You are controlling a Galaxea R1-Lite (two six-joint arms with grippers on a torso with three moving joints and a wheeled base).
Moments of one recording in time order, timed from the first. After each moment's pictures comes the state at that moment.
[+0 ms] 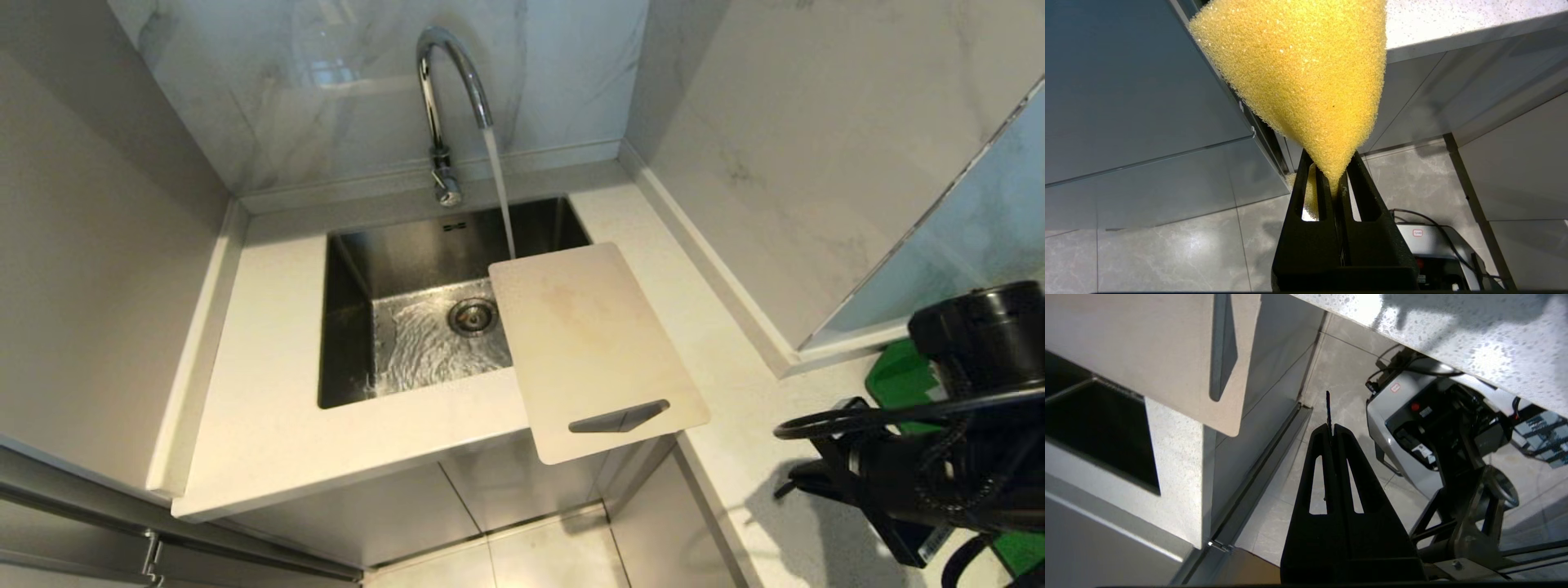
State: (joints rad) left arm 0.01 0.00 -0.13 0.32 0.00 0.00; right arm 0.17 1.38 -0.84 0.28 0.05 1.15
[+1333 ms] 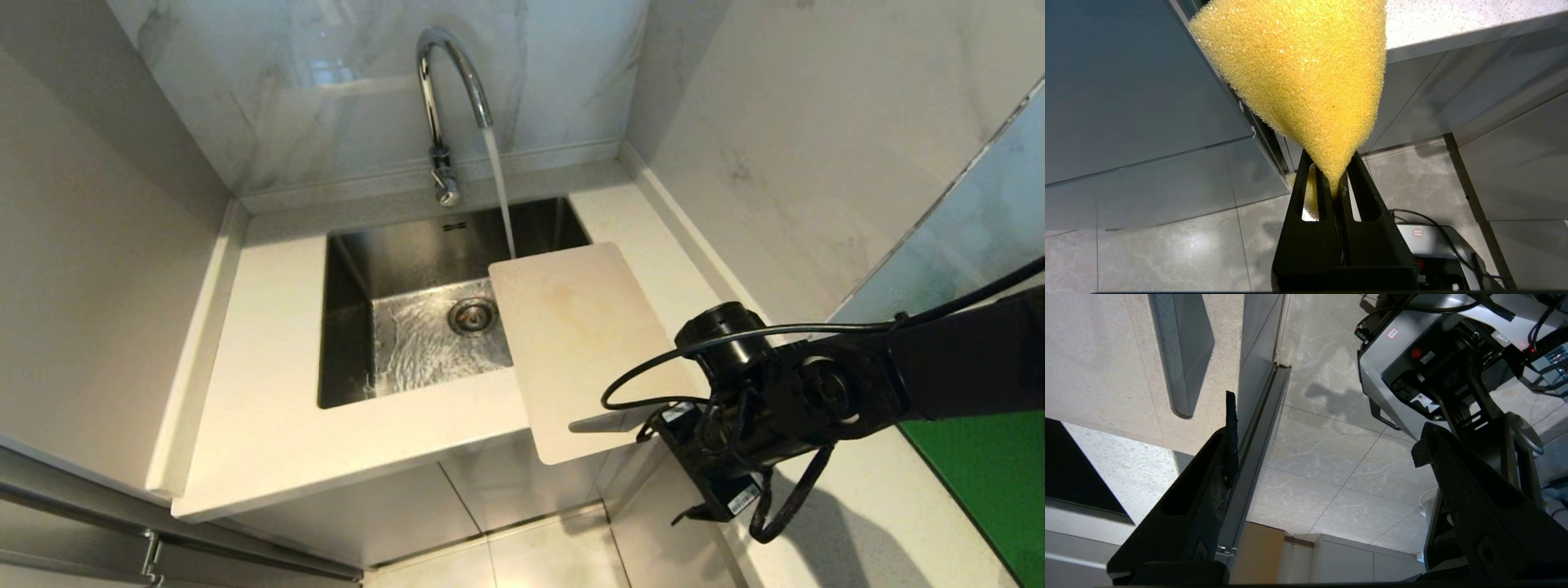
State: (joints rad) left arm 0.01 0.00 -0.13 0.32 0.00 0.00; right arm 0.35 1.86 -1.10 0.27 0.07 1.34
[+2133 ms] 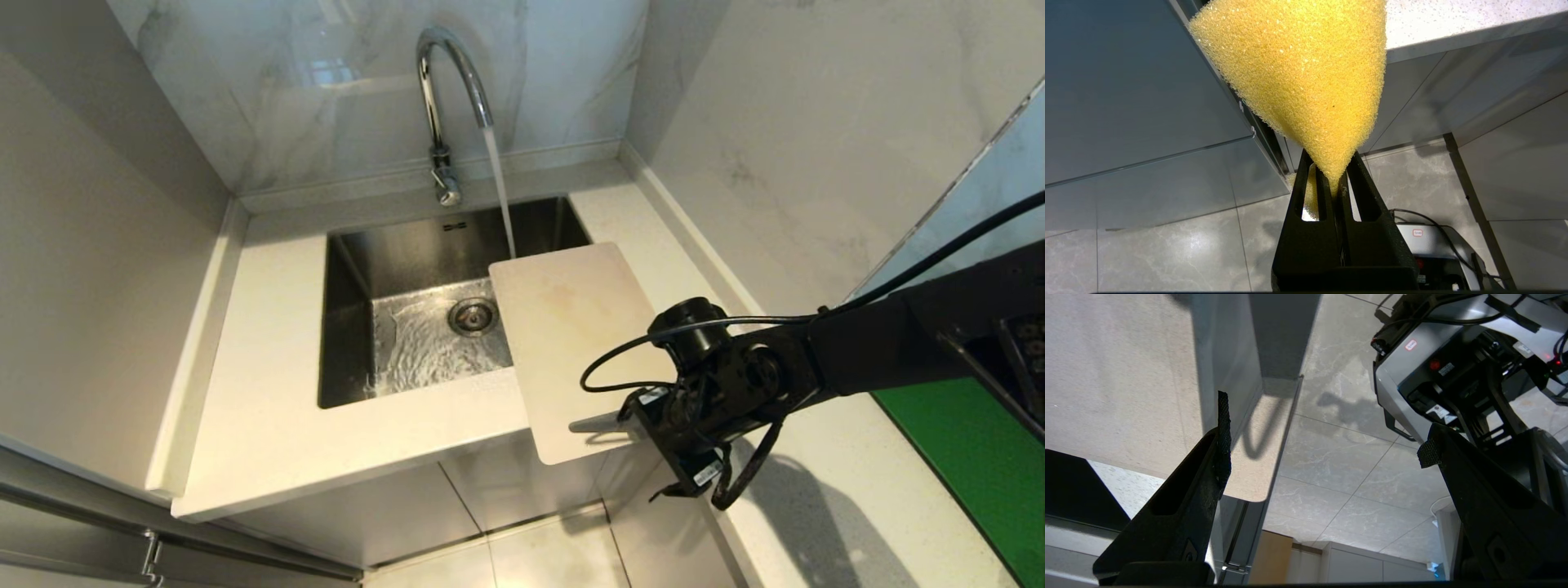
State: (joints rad) left arm 0.01 0.00 -0.13 0.32 0.00 0.00; right arm 0.34 2.00 -1.25 0.25 0.07 1.34
